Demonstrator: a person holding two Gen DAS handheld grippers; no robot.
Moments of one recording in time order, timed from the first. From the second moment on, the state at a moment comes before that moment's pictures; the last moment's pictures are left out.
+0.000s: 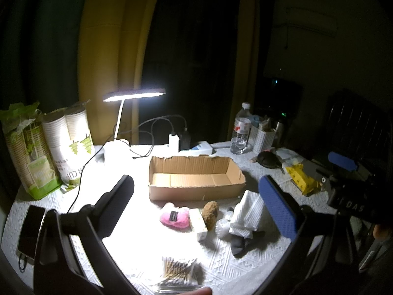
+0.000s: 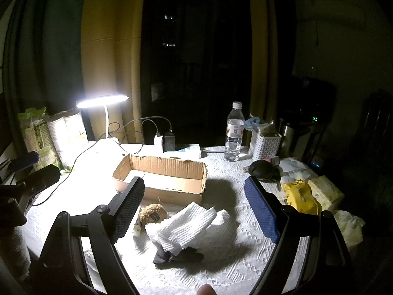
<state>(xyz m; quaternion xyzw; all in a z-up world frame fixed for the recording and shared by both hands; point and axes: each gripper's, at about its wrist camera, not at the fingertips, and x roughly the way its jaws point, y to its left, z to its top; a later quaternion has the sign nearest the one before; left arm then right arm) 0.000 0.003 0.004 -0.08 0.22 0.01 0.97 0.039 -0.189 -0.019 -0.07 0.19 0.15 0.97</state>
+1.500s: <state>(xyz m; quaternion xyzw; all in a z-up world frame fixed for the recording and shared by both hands) 0.027 0.011 -0.208 -0.03 0.44 0.02 0.90 0.123 -0.163 -0.161 -0.06 0.35 0.17 0.92</state>
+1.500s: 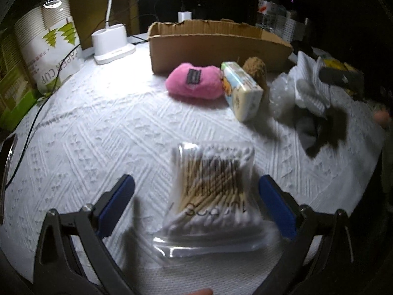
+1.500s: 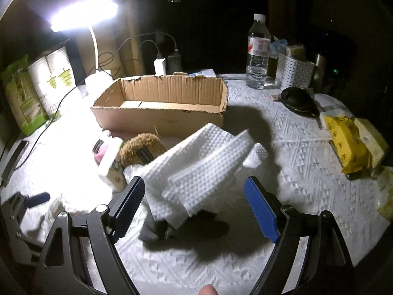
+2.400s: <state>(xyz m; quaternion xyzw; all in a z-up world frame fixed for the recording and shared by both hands) 0.036 0.028 -0.190 -0.04 0.41 0.00 0.91 0.129 -0.136 -0.143 -0.08 0.34 0.21 0.92</state>
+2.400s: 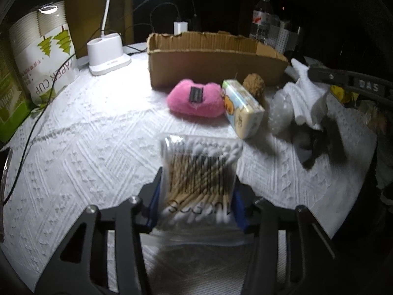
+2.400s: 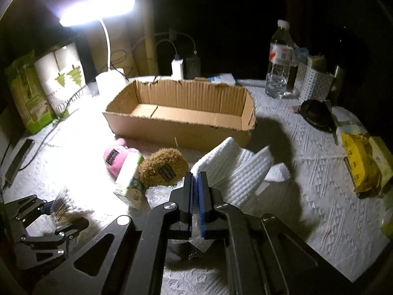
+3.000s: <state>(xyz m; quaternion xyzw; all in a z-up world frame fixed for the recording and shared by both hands) 0.050 0.031 -0.134 -0.07 0.35 0.00 0.93 0.114 -0.165 -0.070 -0.03 0.25 0.24 0.94</state>
